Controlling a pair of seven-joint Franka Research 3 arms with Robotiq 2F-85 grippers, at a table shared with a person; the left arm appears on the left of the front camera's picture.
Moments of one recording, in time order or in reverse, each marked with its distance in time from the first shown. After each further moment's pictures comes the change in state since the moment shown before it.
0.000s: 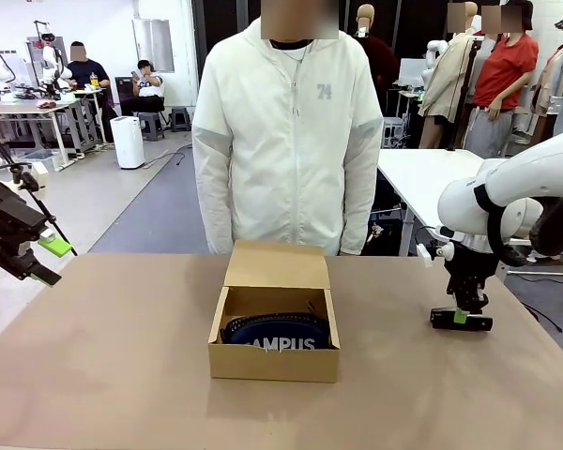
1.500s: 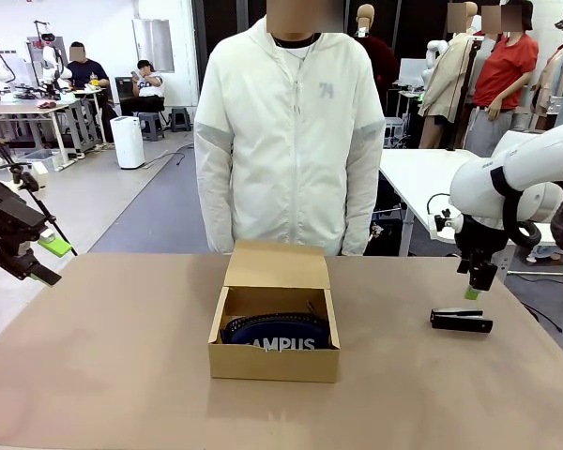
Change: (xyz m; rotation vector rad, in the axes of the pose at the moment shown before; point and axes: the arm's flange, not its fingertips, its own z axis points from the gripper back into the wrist) left arm 0.000 0.000 0.000 0.000 0.000 0.000; right arm -0.007 0.000 0.058 -0.206 -0.015 -0.117
